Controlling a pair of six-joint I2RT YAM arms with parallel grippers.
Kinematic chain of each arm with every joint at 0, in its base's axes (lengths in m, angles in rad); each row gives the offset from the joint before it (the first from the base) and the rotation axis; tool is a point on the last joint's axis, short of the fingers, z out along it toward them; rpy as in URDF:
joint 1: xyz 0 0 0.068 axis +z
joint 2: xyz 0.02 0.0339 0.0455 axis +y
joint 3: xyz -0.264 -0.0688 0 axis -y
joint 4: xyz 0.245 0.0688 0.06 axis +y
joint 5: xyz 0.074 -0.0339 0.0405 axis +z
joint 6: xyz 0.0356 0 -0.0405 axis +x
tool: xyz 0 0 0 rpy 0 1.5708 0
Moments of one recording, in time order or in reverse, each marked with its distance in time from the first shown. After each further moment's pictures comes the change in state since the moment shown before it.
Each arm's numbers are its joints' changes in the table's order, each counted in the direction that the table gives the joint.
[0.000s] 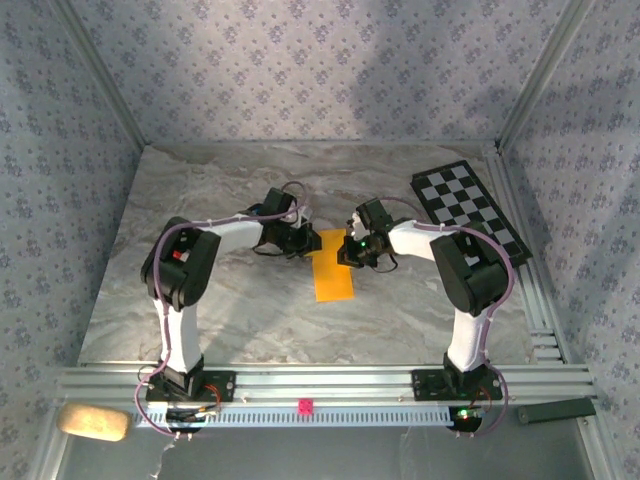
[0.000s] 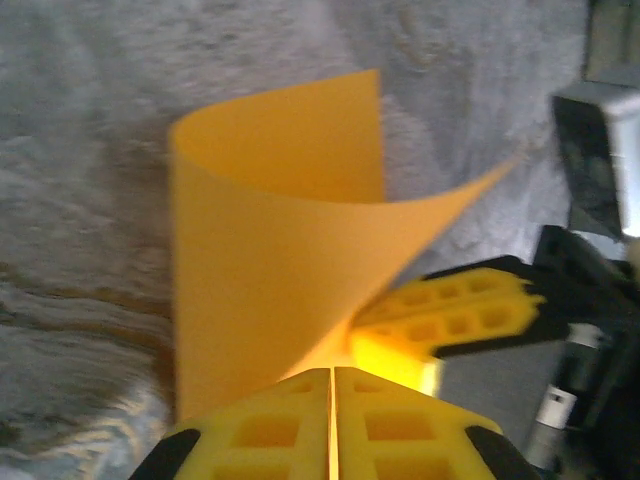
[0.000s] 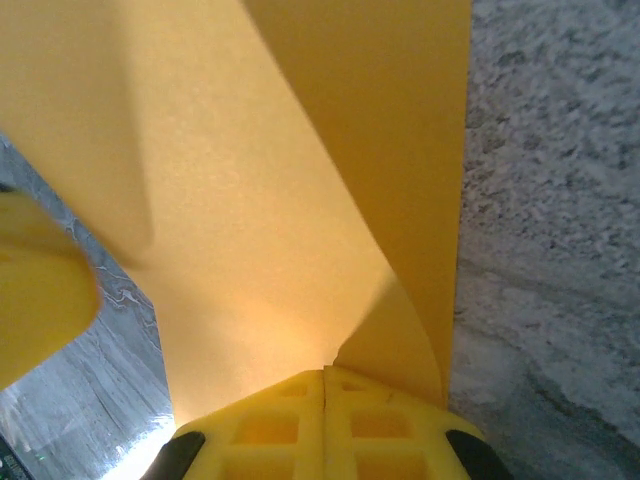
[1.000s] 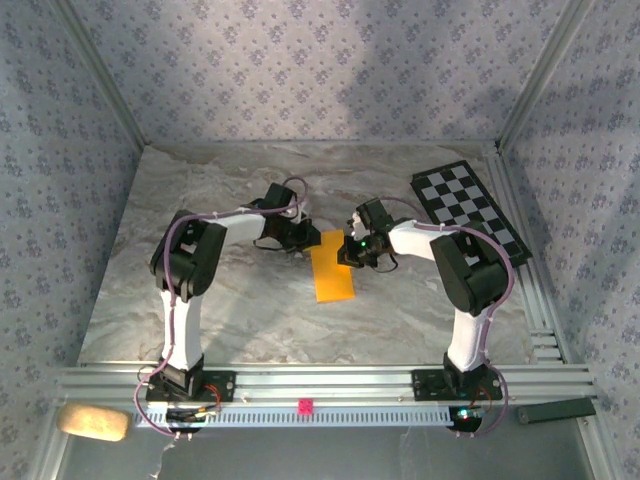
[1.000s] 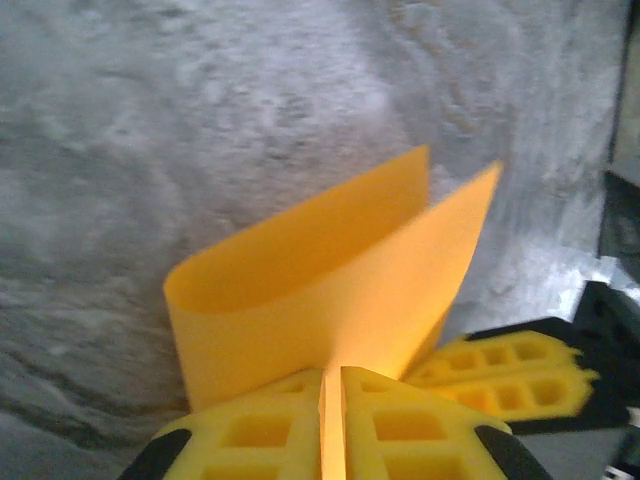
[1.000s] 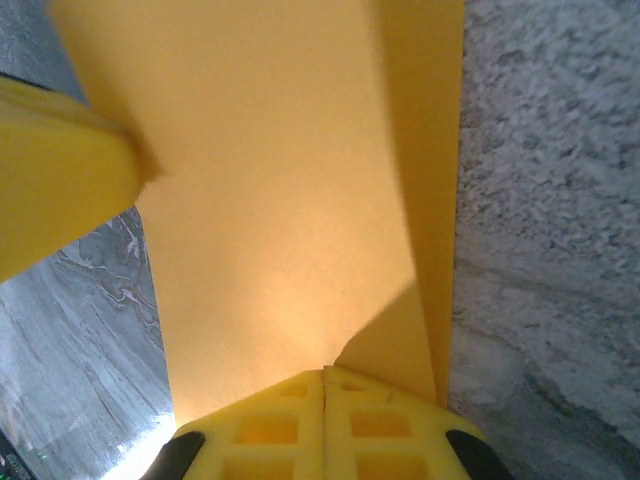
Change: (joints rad) left arm 0.034 0.096 0.096 0.039 0.010 0.056; right arm 0.000 0.001 0.000 0.000 0.004 0.000
